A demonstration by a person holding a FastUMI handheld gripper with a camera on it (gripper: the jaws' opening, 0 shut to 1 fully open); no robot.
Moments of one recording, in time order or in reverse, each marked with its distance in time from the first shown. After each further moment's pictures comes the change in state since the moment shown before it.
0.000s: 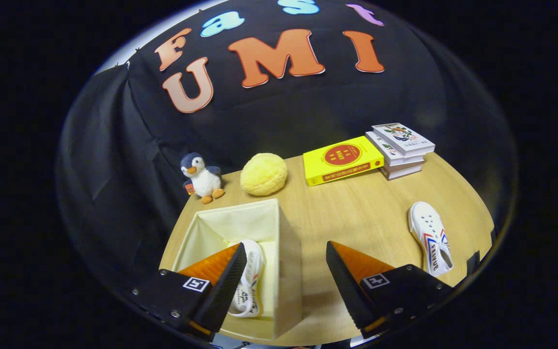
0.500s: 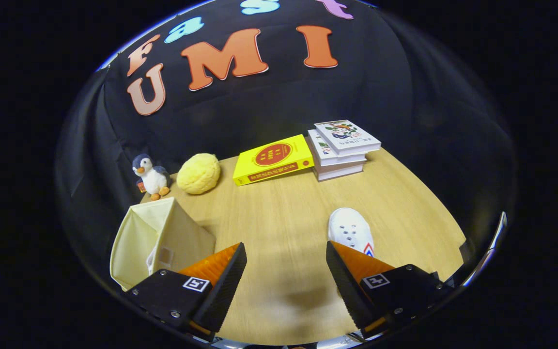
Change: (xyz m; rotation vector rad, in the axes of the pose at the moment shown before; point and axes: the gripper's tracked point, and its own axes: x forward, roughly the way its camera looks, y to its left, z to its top) arm -0.005 -0.178 0.001 -0.015 0.026 -0.160
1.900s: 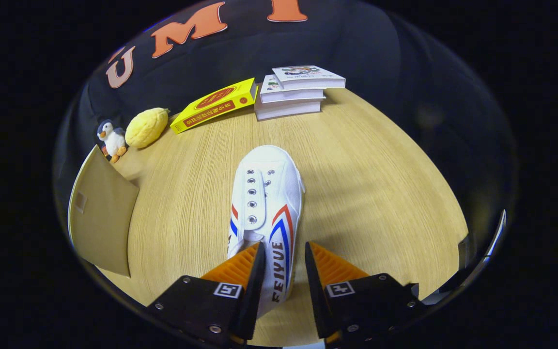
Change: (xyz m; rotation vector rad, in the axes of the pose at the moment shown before) arm 0.070 -0.121 -0.108 -0.021 0.254 -0.034
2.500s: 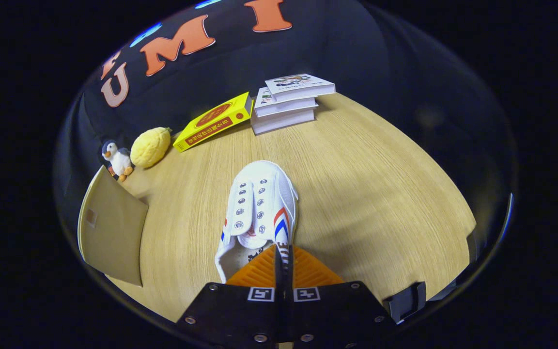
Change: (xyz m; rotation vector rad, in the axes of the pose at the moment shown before) arm -0.014 0.001 0.018 0.110 -0.097 0.078
